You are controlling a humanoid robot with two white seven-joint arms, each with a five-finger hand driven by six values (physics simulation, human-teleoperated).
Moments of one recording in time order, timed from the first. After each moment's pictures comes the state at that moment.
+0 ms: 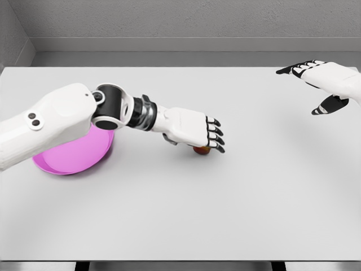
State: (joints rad) left arm -1.16 0.42 -1.37 -1.36 -0.61 -0.61 -0.31; right arm -0.46 -0.92 0.32 -1.75 0.35 -0.09 0.61
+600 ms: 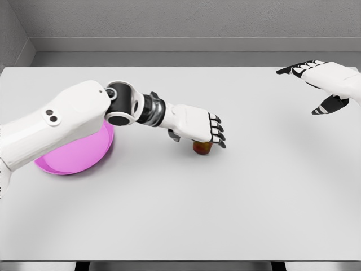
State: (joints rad) left arm -1.17 0.34 -1.37 -1.23 -0.62 -0.61 -0.34; right arm -0.46 -0.92 0.32 -1.75 0.35 -0.09 0.61
